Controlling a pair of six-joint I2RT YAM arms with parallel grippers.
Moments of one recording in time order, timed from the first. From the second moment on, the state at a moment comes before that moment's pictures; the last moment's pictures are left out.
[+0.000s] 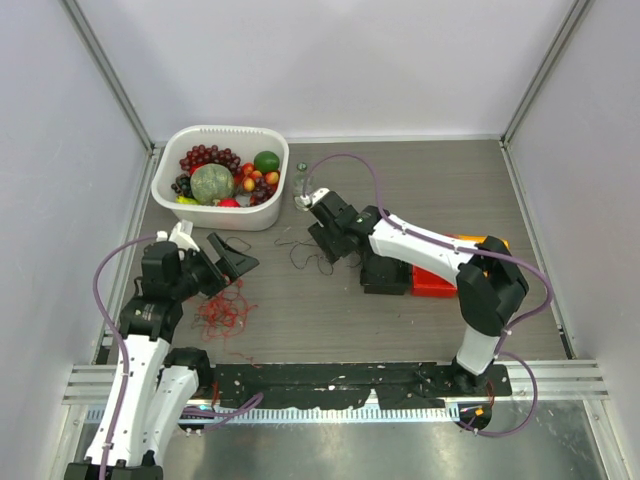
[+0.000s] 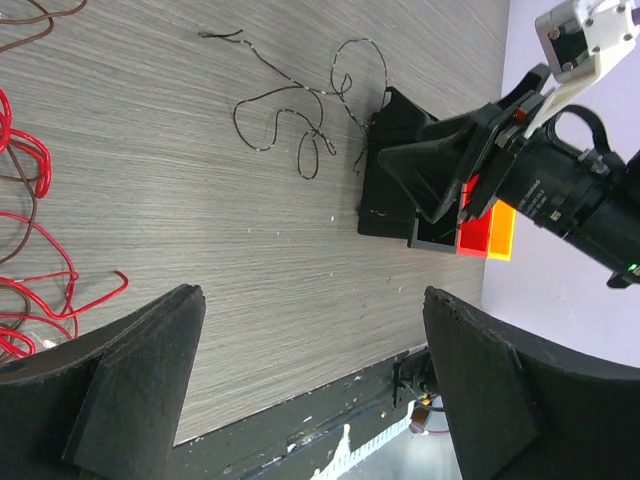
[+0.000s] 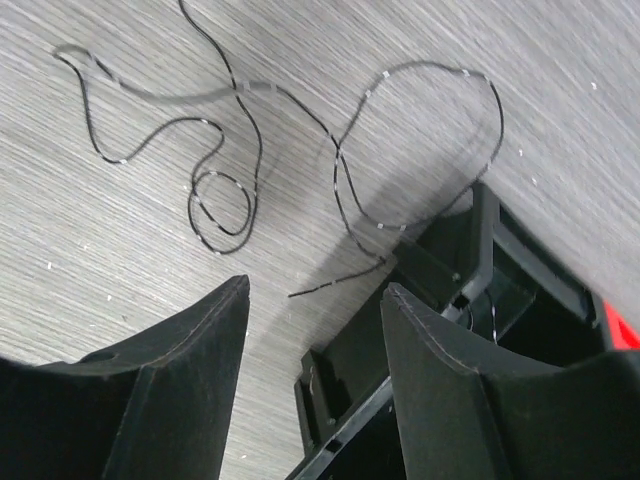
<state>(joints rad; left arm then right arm) -0.06 0.61 0.66 -0.61 0.44 -0.76 0.83 1.76 1.35 -0.61 0.31 0.12</state>
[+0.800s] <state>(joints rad) -0.07 0.54 0.63 -0.61 0.47 -0.79 0.57 1.98 1.37 -0.40 -0.39 0.09</state>
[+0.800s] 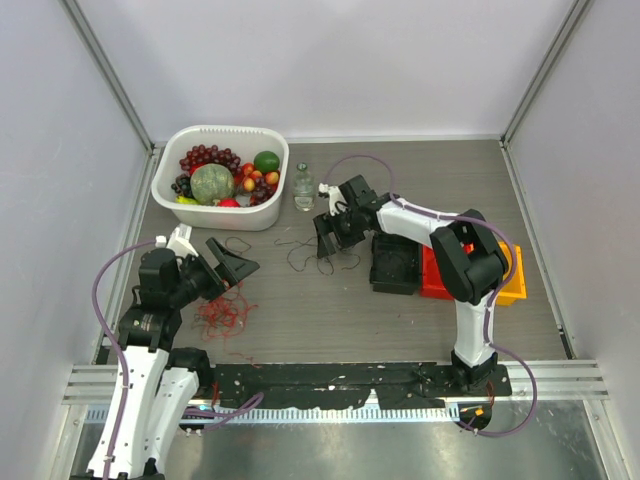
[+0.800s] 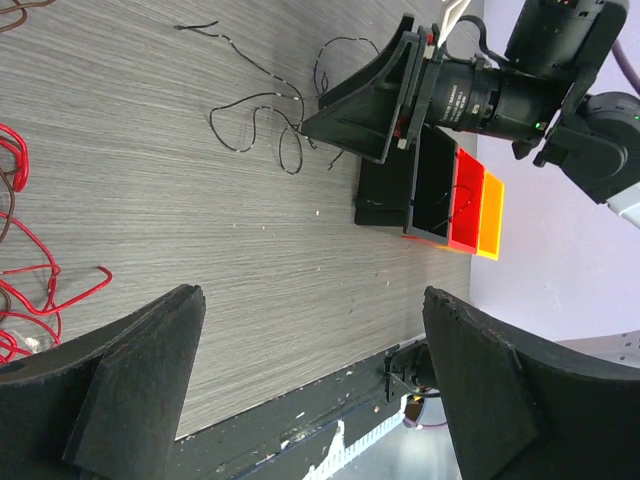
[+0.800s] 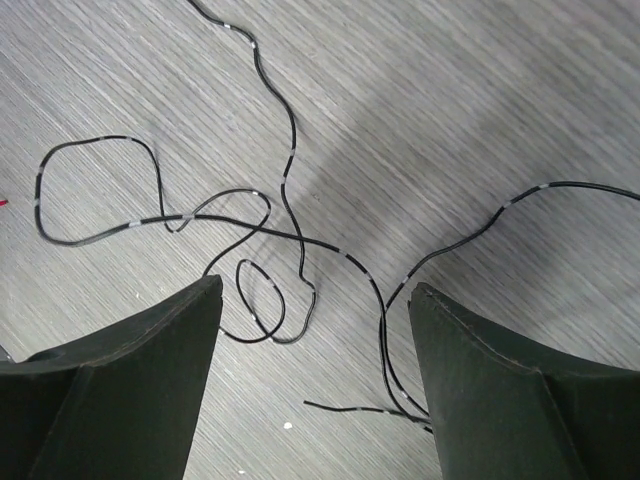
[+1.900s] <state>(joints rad) -0.06 0.57 0.62 -0.60 0.48 -0.79 0.81 1.34 1.13 -0.41 0.29 0.31</state>
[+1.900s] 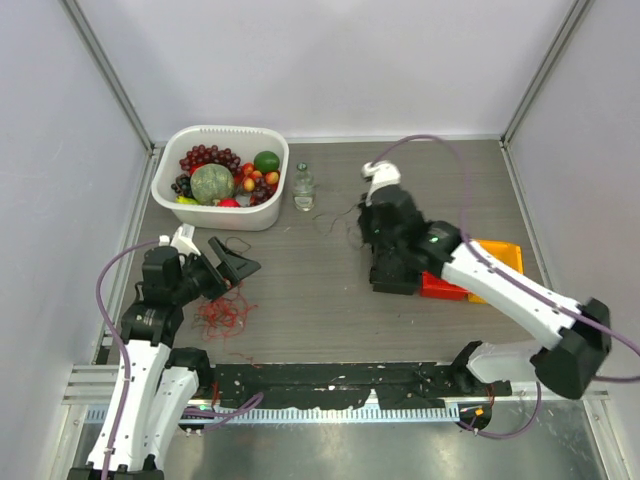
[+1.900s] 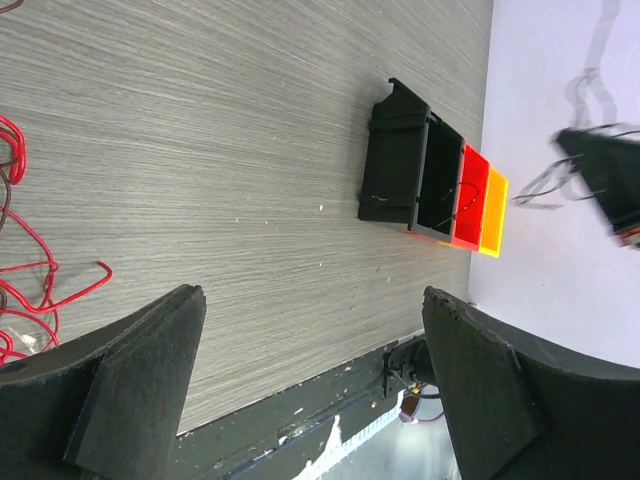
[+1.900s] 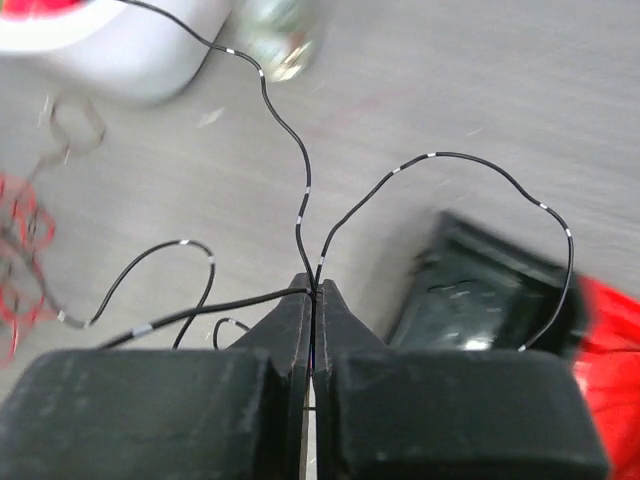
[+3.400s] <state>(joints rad) -0.07 0.60 0.60 -0.57 0.53 -0.81 0.46 1.42 0.69 -0.21 0.14 0.48</state>
